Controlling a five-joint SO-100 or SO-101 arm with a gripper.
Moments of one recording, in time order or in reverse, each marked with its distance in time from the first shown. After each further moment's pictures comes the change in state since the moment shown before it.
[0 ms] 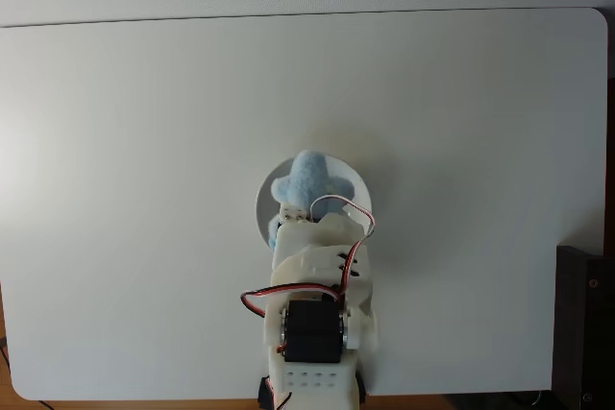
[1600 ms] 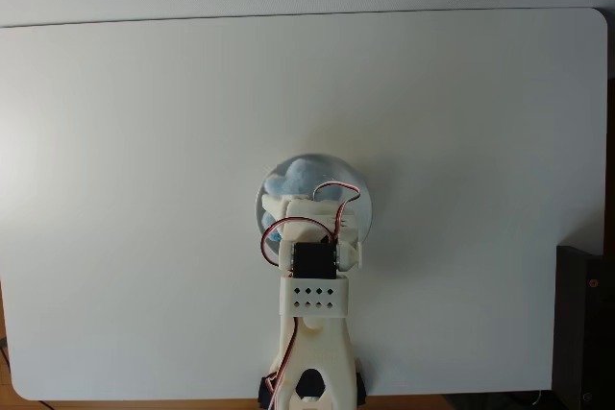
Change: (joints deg) arm 0.2 0.0 36.7 -26.3 0.0
